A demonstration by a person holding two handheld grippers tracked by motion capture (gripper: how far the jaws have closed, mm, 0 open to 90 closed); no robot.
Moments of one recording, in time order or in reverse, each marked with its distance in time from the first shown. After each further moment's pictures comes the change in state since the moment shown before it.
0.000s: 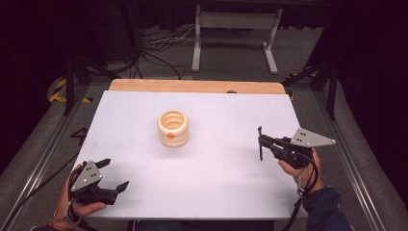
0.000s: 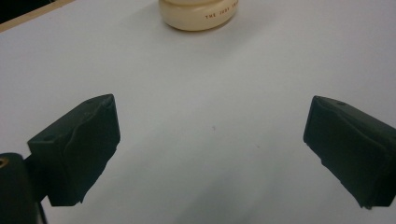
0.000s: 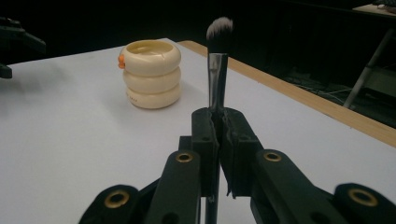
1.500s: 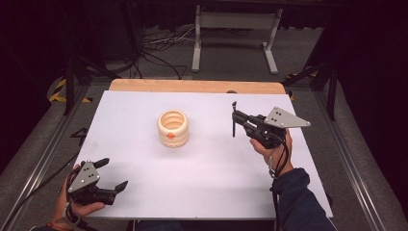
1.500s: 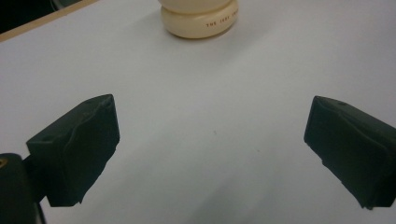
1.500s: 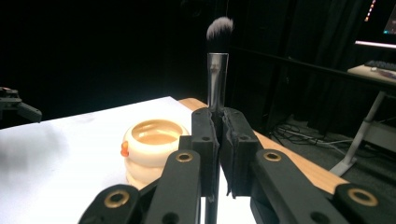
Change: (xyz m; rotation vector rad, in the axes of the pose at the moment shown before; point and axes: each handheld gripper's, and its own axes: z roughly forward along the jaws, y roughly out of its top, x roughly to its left) left arm 0.001 0.000 -0.004 -0.038 0.000 0.000; right arm 0.025 0.066 0.062 -0.170 -0.009 -0.037
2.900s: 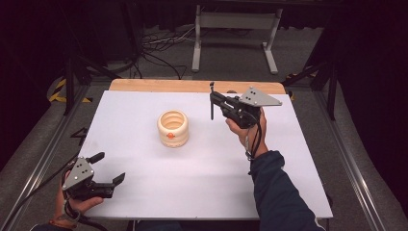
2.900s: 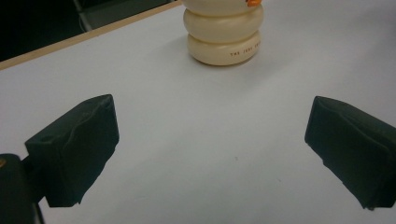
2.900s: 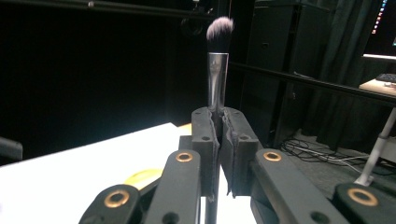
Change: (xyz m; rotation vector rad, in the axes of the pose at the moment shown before) left arm 0.009 0.003 -0.001 -0.092 0.071 -0.045; right arm -0.001 0.025 0.072 -0.066 0.008 0.035
